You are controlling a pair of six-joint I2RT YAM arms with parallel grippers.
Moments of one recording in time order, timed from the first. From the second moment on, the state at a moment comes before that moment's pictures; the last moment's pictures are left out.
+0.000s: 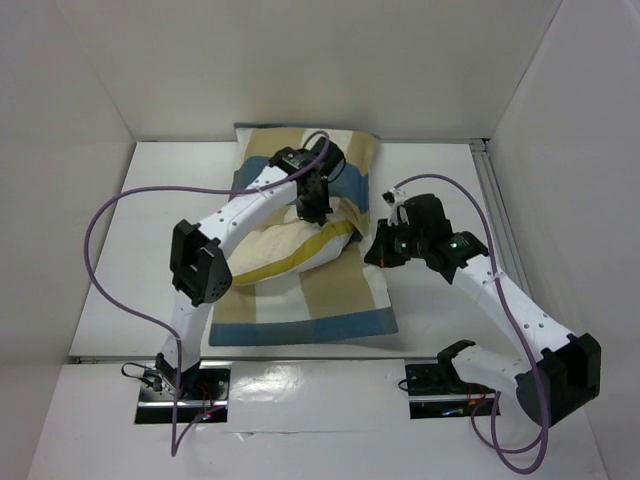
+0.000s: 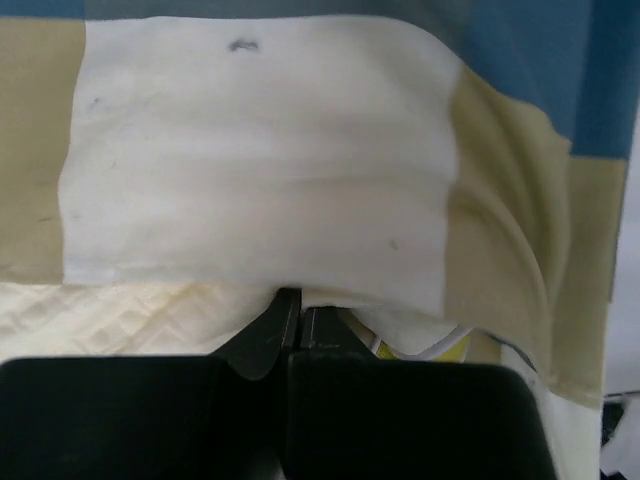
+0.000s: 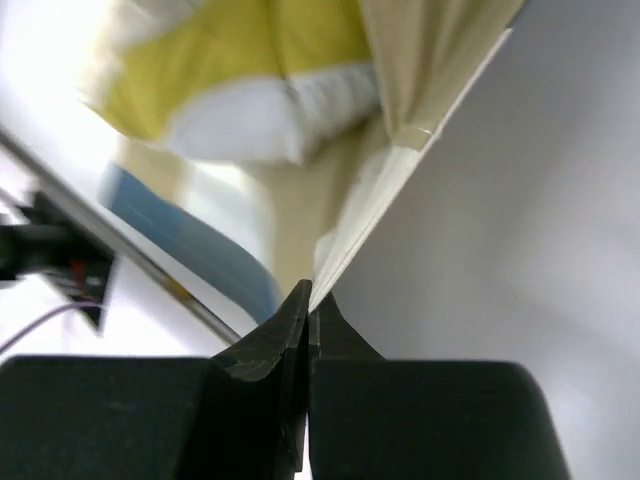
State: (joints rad) left arm -0.65 2.07 2.14 -1.18 -0.13 -0.72; right arm 0.44 1.10 0.94 -0.50 -0.38 0.34
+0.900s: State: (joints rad) left arm -0.20 1.63 1.45 -0.93 -0.07 -0.60; right arm 0.63 1.30 1.17 -0.64 0.01 0.46
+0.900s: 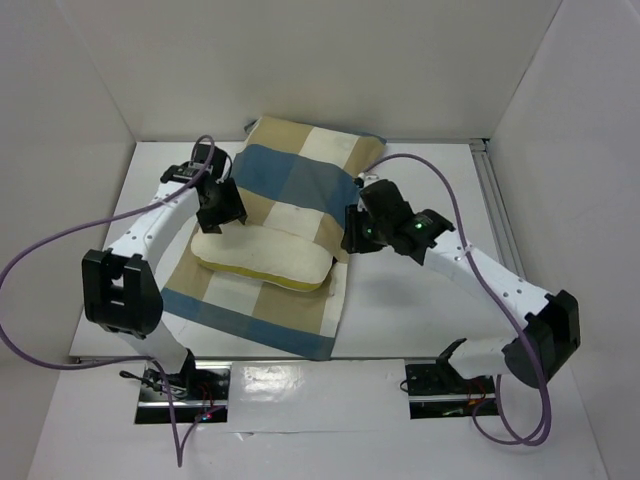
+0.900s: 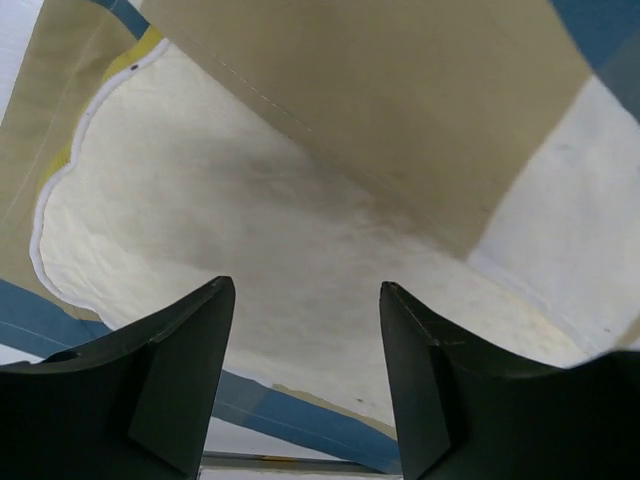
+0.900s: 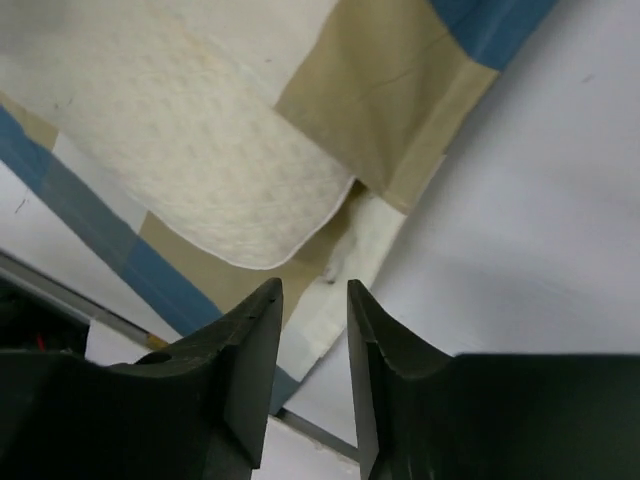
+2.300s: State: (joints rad) left arm -0.29 1.94 1.54 -0.87 -0.07 -0.65; right arm 0.38 1.06 0.71 -0.56 0.04 0.82
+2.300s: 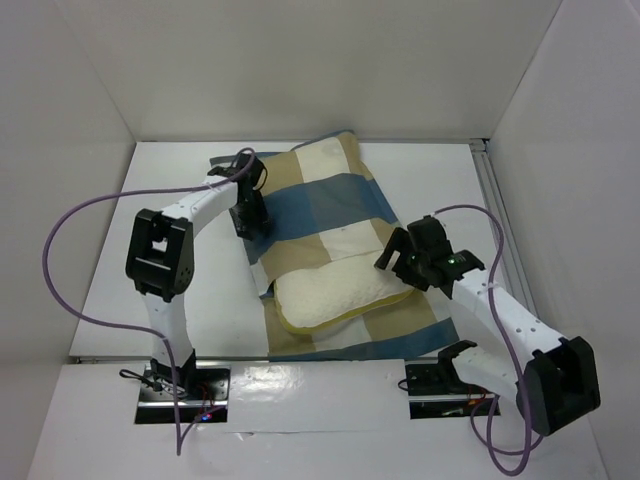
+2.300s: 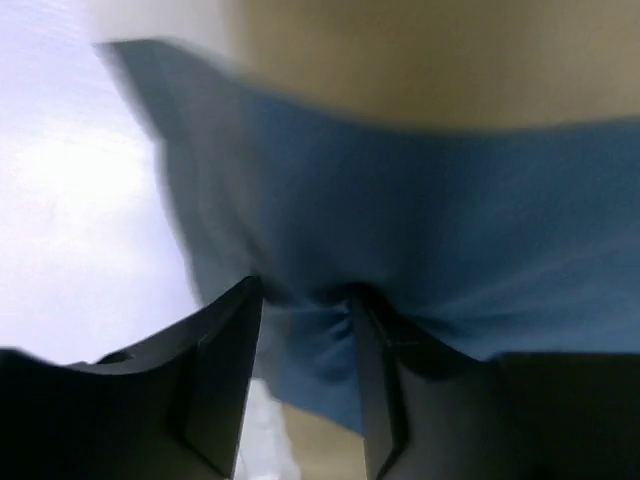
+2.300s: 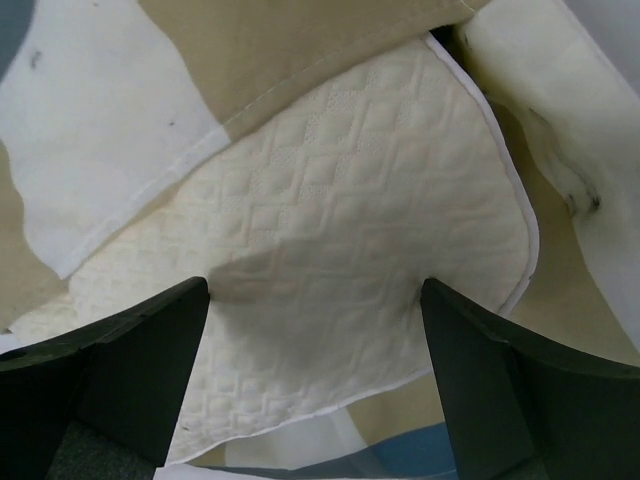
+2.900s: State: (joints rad) left arm -0.36 1.47 1.06 -0.81 -0.07 -0.69; right arm 0.38 1.82 1.24 -0.21 0.02 0.62
